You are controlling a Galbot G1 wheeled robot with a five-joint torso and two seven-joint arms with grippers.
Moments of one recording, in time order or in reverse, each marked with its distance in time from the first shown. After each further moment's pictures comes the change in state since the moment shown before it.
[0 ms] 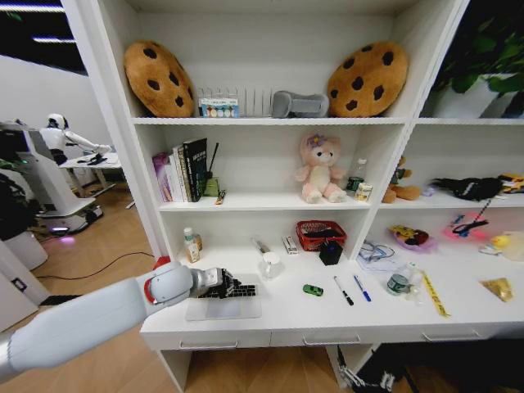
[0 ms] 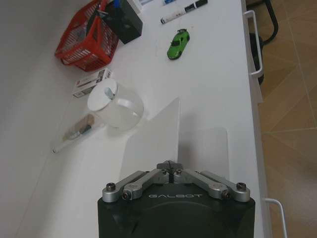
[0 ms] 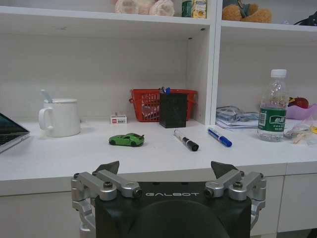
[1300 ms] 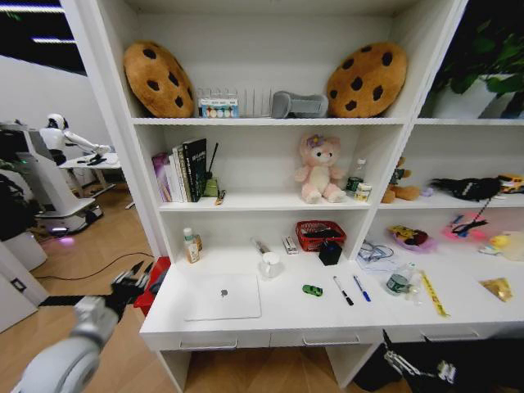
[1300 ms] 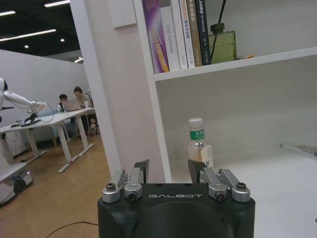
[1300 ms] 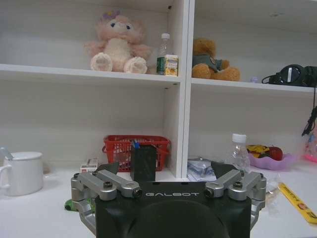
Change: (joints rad) left arm 1.610 -0.544 -1.713 -0.252 -0.221 -0.367 -0.409; right arm -0.020 -0.094 0.225 0.163 0.220 -0.072 -0.089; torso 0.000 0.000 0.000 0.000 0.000
